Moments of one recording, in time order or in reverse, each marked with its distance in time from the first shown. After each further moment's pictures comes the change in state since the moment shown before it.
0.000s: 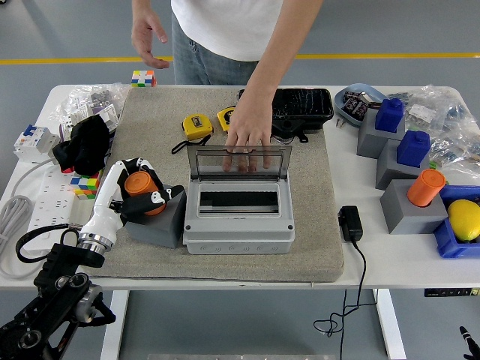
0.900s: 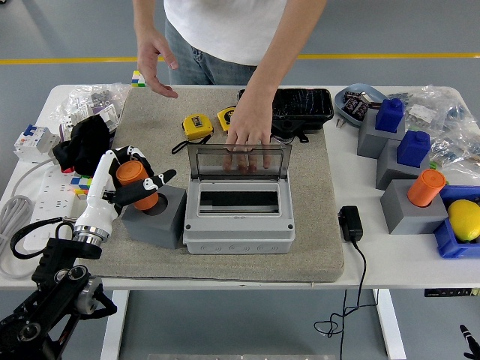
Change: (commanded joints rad) left arm -0.019 0.000 -0.009 -0.009 -0.025 0.068 -0.031; right arm 0.002 -0.001 0.003 0.000 0.001 0.000 0.001
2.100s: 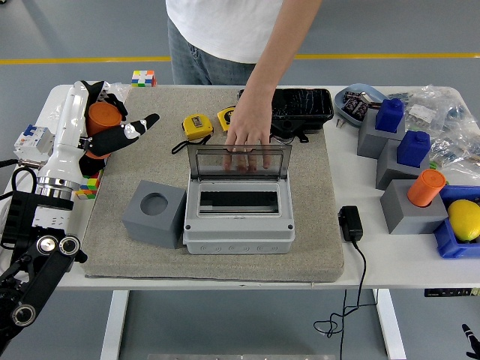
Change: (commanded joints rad) left arm -0.103 0.121 -0.030 -0.235 0.662 0.186 0.178; right arm 0.004 -0.008 0.002 0.000 -0.004 -0.001 -0.002
